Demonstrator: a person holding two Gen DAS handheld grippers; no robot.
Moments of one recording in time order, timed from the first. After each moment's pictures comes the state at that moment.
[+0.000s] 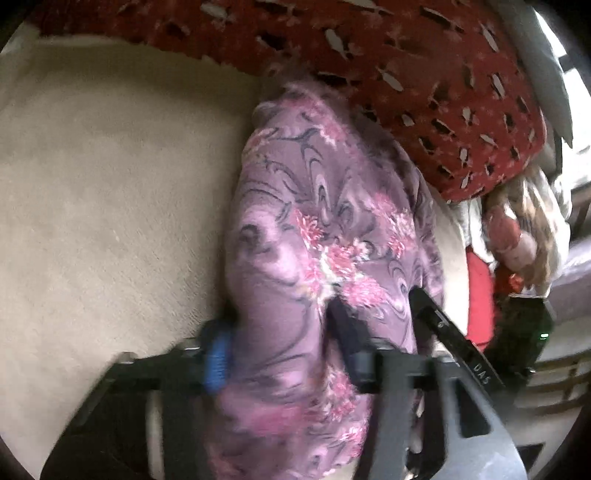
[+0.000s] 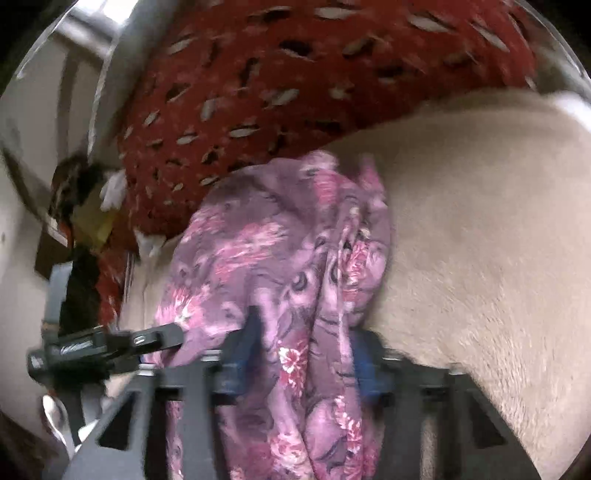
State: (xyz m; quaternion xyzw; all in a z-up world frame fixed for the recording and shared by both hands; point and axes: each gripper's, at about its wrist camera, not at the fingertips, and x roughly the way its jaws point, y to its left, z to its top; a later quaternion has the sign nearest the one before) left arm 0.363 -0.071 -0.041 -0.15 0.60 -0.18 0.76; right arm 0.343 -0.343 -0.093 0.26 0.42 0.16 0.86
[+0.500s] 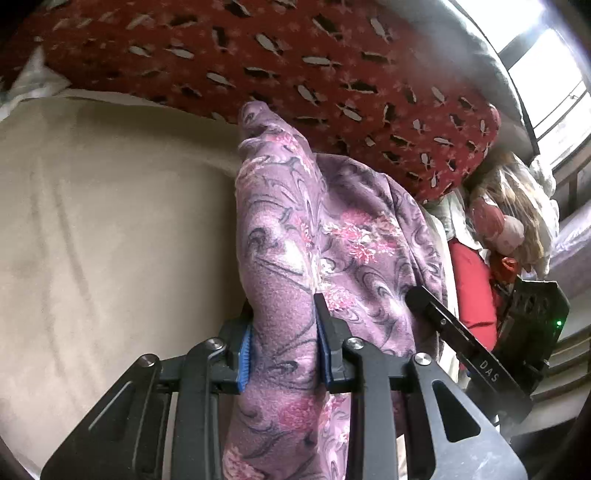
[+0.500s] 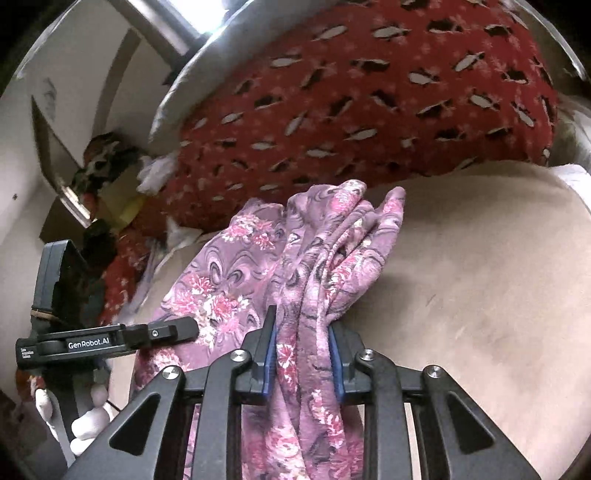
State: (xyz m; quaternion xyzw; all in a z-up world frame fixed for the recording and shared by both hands) left arm 0.293 -0.019 0.028 -0.13 0.54 -0.19 0.81; right arm 0.275 -0.292 -0.023 0.22 0.38 0.19 0.88
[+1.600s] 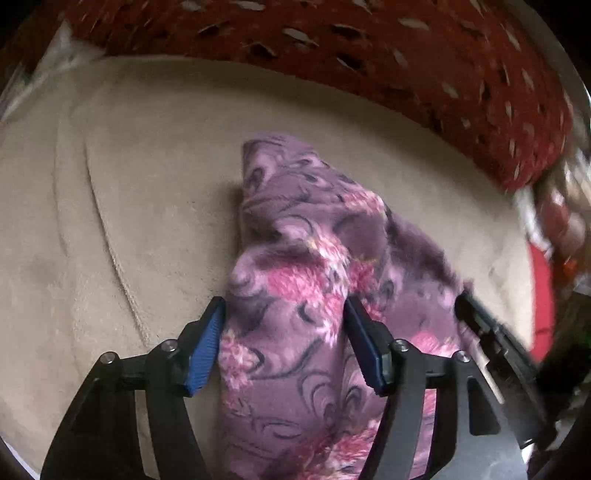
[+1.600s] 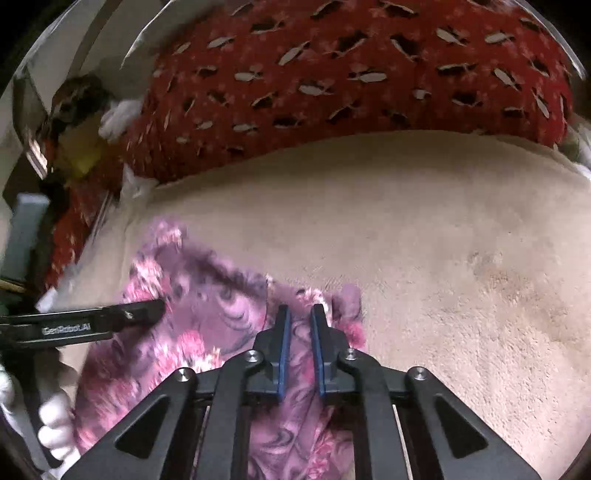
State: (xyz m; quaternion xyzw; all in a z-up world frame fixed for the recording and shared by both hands) left arm 0.357 0.009 -0.053 -0.09 0.59 -0.10 0.80; right arm 0.301 -0.238 -0.084 0.14 0.43 0.12 0.88
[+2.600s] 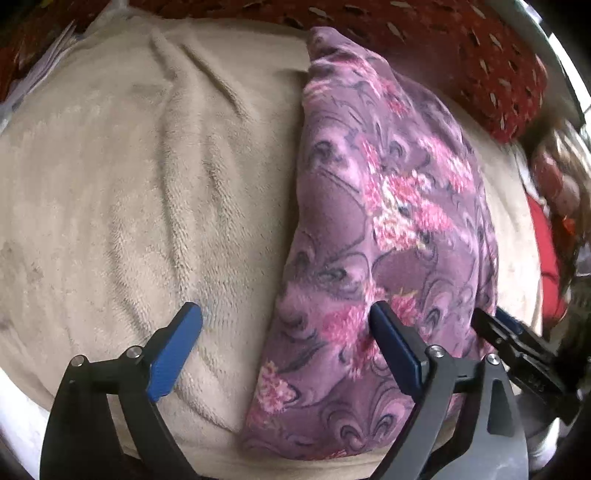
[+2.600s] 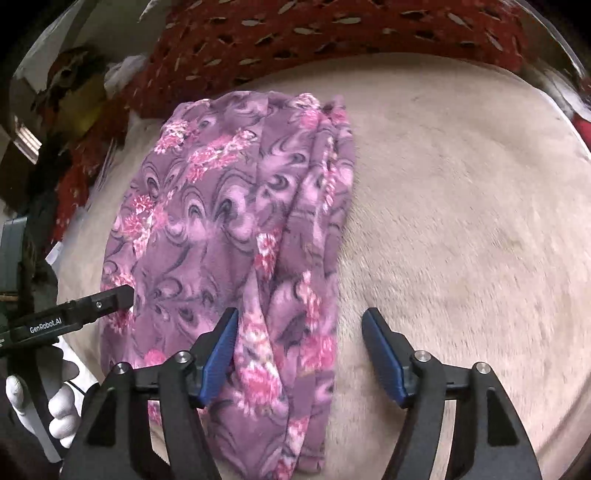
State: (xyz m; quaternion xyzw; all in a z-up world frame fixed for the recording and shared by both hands) left arm 0.203 0.070 -0.067 -0.05 0.59 -0.08 0.80; right arm 0.160 -0.225 -0.098 0.13 0.51 0.11 0.84
